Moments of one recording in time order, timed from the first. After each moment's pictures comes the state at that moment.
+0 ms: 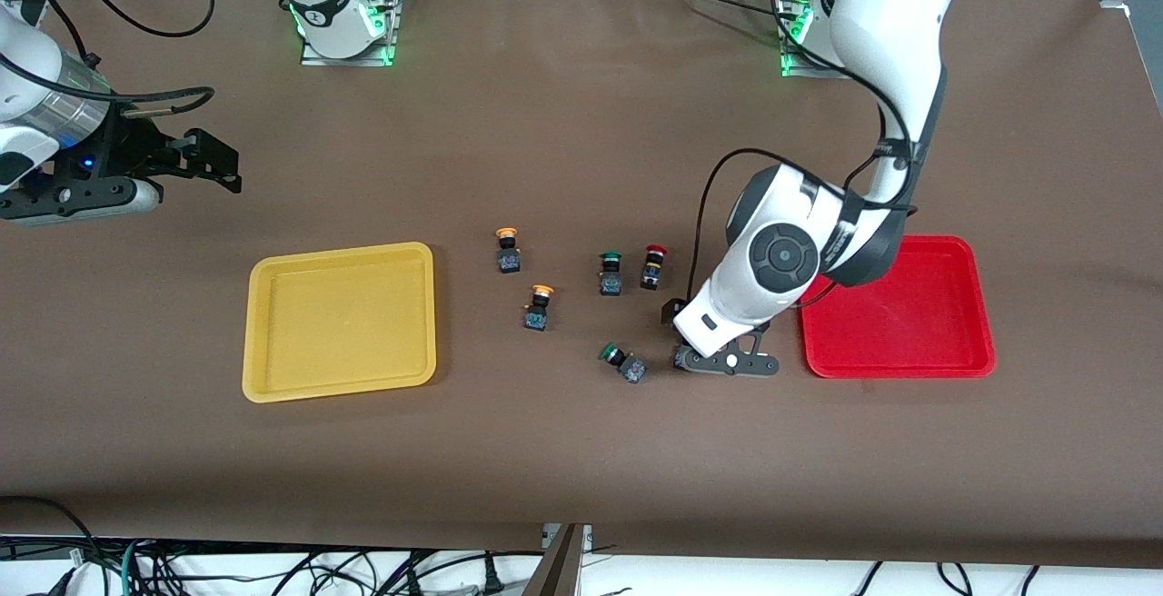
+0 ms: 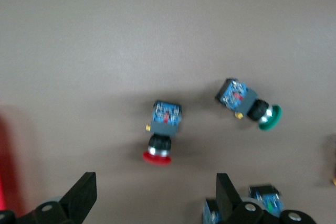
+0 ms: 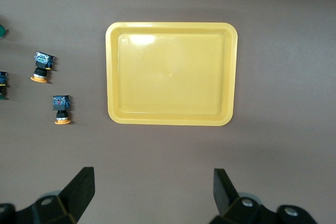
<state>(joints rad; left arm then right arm) -0.41 0.77 -0.03 -1.31 -0.05 2.10 -0.35 0.10 0.10 0.04 -1.53 0.03 1.61 0.00</state>
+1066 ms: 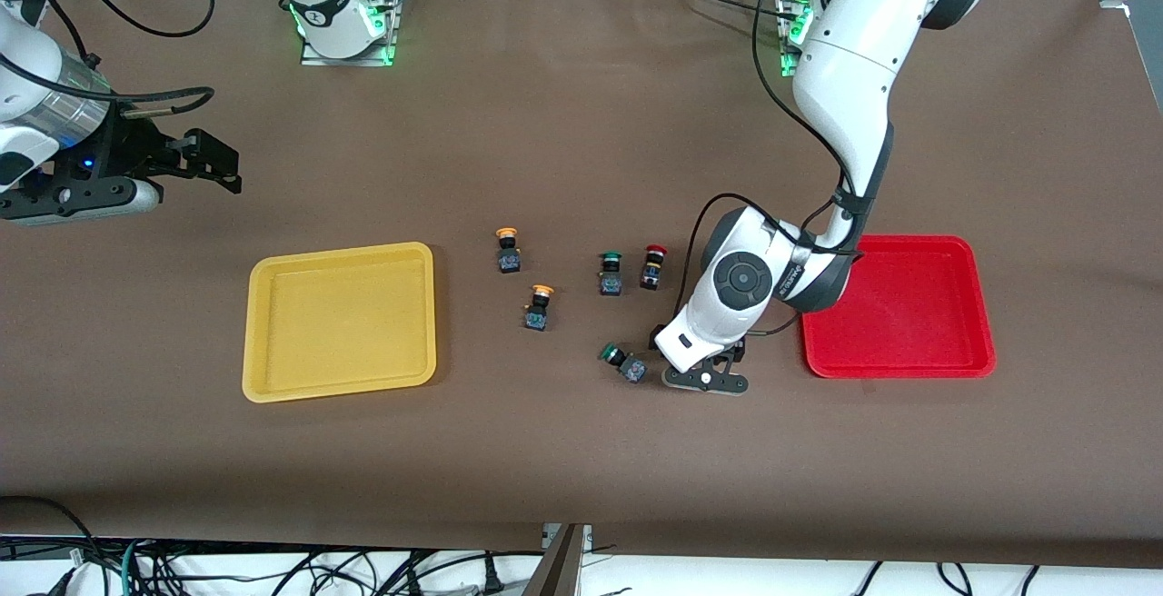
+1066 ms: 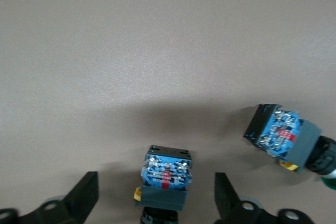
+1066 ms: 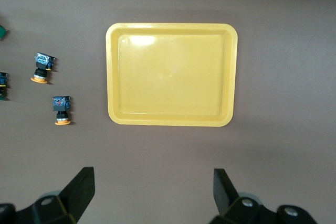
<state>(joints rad) -0.42 0.92 -0.03 -1.31 0.06 2.32 -0.35 0.10 0.10 0.04 -1.53 0.03 1.62 0.00</state>
